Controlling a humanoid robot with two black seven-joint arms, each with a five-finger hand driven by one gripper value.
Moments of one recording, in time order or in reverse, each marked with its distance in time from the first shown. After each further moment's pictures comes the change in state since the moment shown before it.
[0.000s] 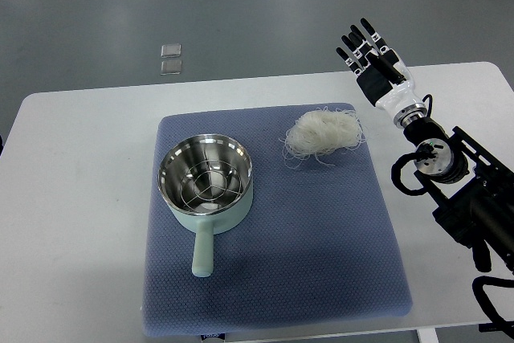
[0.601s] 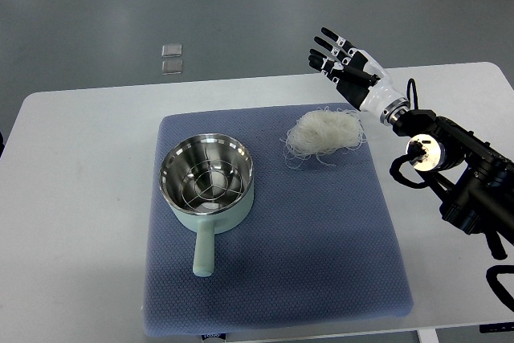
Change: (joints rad) left arm 0.000 0.000 -0.002 -0.032 0.004 -0.001 0.002; right arm 0.125 -0.094 -0.277 0.005 -0.232 -0.012 -0.053
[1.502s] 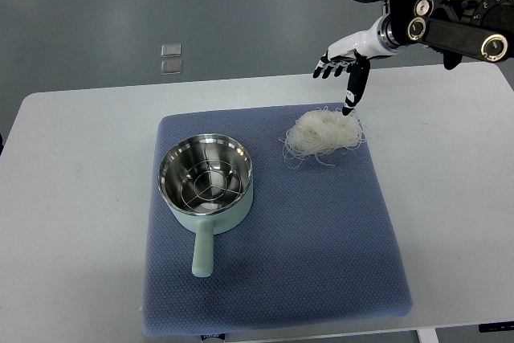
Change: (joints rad) left arm 0.000 0.000 0.000 -0.042 -0.002 -0.002 0.000; right arm 0.822 -0.161 -1.177 0.134 -0.268 0.178 -0.378
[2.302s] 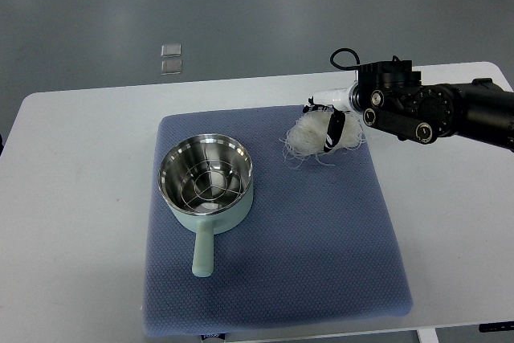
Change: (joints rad) left arm 0.004 0.000 0.001 -0.004 0.000 0.001 -0.001; right arm -0.260 0.184 0.002 -0.190 -0.173 -0.245 0.008
